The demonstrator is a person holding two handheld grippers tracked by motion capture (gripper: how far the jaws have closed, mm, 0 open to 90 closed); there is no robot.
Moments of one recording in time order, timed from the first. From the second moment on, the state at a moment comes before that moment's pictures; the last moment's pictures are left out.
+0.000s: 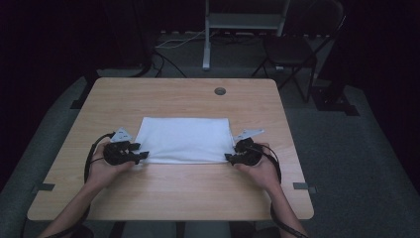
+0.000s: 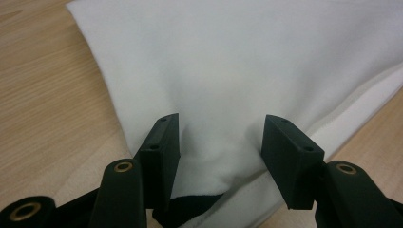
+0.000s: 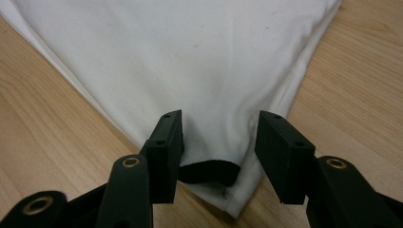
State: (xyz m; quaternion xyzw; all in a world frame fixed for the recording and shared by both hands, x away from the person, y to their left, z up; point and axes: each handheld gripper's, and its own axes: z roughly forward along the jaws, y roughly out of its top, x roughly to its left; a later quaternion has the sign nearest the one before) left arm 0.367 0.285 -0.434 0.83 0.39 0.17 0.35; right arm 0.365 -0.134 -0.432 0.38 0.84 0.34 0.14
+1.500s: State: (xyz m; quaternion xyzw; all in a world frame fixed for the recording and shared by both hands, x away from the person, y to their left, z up) left arm 0.363 0.321 -0.425 0.75 0.43 0.14 0.49; right arm 0.370 -0.151 -0.421 0.47 0.77 0.41 0.15
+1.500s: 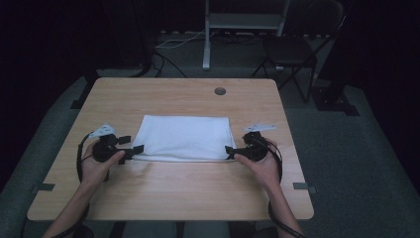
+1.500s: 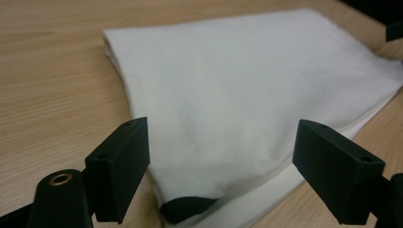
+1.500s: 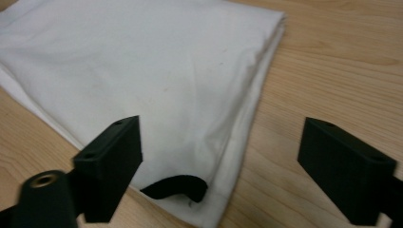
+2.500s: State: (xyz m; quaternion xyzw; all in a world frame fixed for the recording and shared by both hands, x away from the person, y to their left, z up) left arm 0.359 0.346 -0.429 0.72 0.45 0.19 0.49; right arm 0.354 -0.183 -0.425 0.49 0.73 0.43 0.18
